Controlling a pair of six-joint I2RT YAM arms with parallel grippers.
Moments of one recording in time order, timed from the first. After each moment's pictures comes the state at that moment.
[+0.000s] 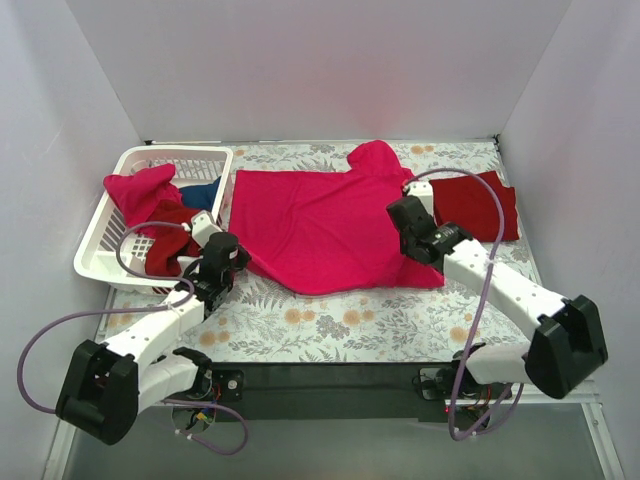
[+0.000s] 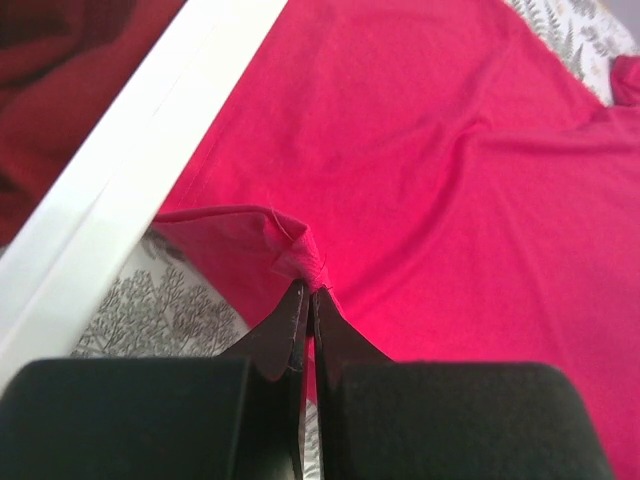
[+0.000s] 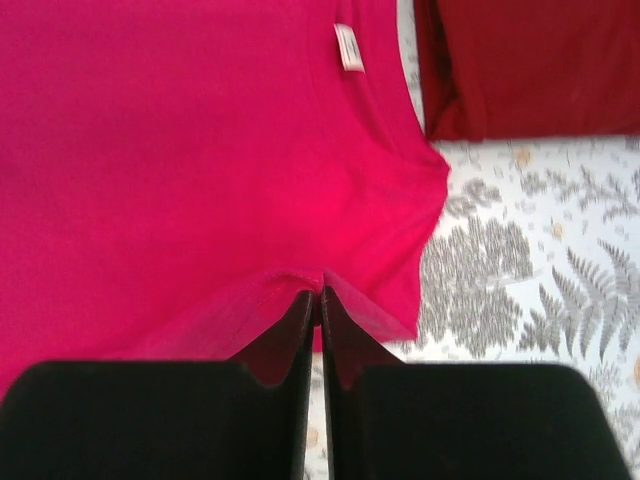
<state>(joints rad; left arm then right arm) -0.42 1.05 0.46 0.04 -0.45 -0.78 0.65 1.25 0.95 -0.65 0.57 0.41</state>
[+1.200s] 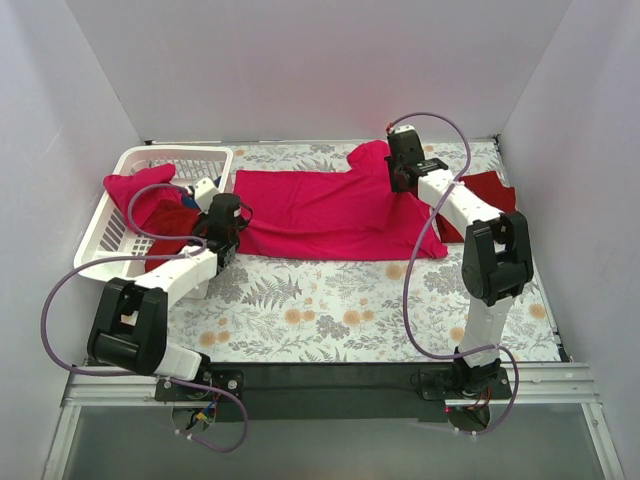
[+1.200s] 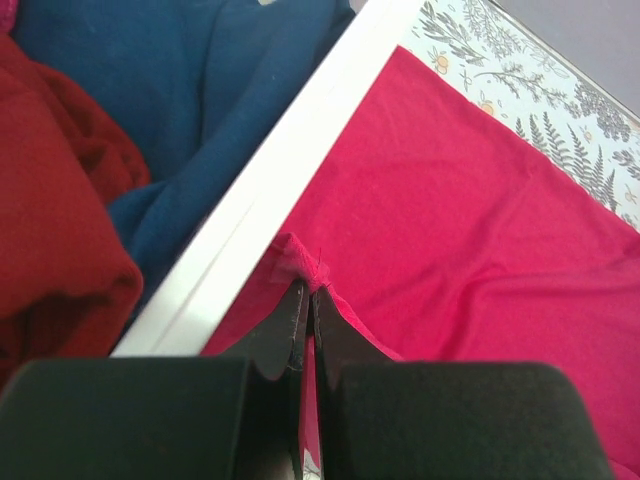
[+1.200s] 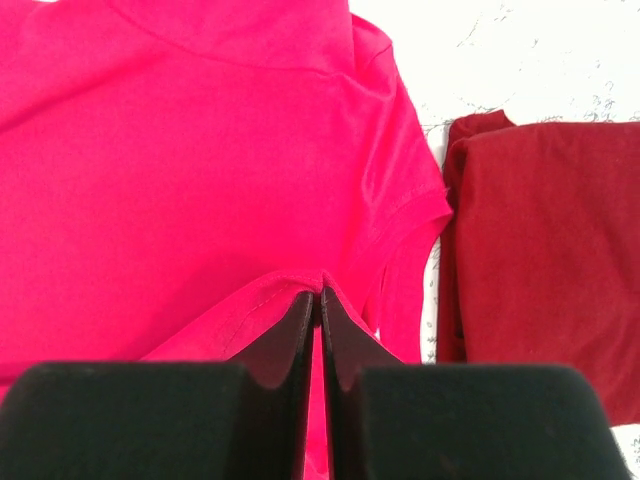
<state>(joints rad) -0.31 1.42 0.74 0.17 -0.52 -0.65 0.37 1.90 1.55 -0.45 0.32 0.07</state>
